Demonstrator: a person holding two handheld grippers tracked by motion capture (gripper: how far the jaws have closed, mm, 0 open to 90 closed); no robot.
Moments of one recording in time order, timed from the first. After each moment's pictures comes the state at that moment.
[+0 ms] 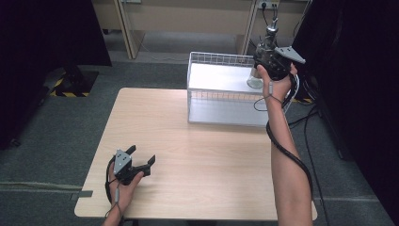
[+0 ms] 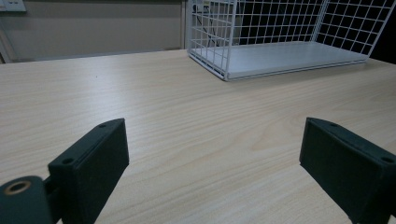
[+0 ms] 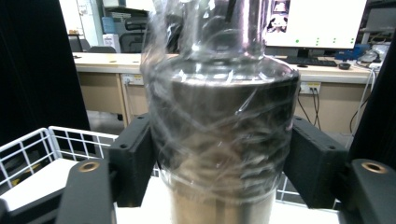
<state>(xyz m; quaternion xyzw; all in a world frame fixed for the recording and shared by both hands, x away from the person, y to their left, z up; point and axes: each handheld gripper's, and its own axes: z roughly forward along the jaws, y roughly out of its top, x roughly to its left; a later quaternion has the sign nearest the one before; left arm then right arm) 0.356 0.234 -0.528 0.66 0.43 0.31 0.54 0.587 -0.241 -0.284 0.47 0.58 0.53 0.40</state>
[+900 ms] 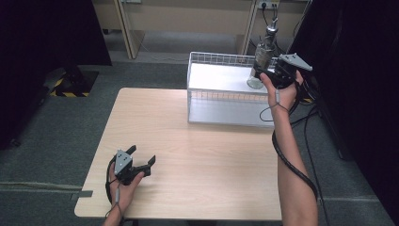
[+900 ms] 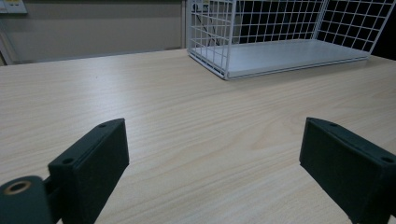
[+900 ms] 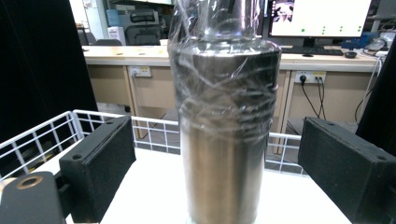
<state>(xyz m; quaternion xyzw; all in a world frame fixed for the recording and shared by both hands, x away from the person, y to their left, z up) 0.356 0.232 -0.528 0.66 0.43 0.31 0.53 0.549 -0.248 -0.284 0.47 0.60 0.53 0.38</state>
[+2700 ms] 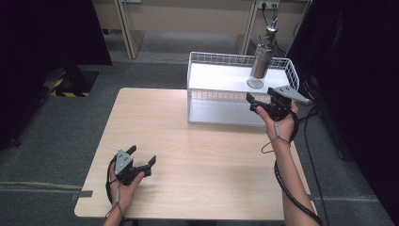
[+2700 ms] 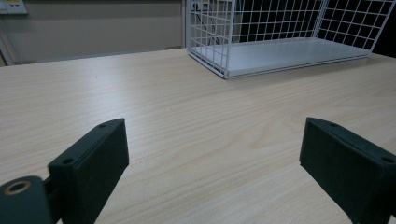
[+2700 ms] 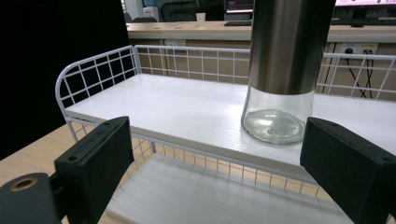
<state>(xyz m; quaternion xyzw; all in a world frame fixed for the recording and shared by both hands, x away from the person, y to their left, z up) 0.356 0.231 -0.528 0.66 0.43 0.31 0.53 0.484 -0.243 -0.341 0.45 0.64 0.53 0.32</state>
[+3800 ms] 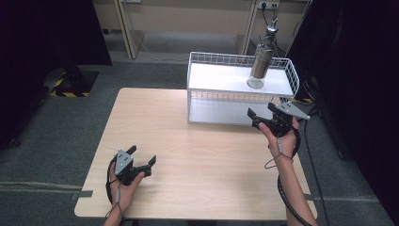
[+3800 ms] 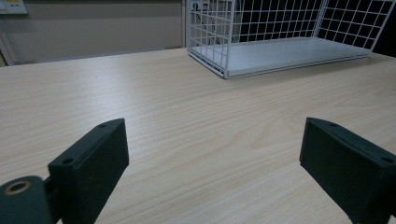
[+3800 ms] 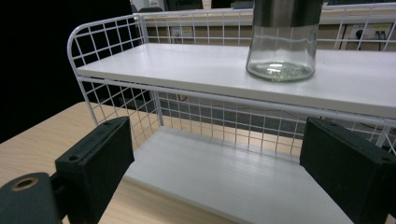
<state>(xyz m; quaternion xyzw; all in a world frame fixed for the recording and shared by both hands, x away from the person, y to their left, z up) 0.356 0.231 -0.528 0.66 0.43 0.31 0.53 0.455 -0.256 -0.378 0.45 0.65 0.53 0.30</state>
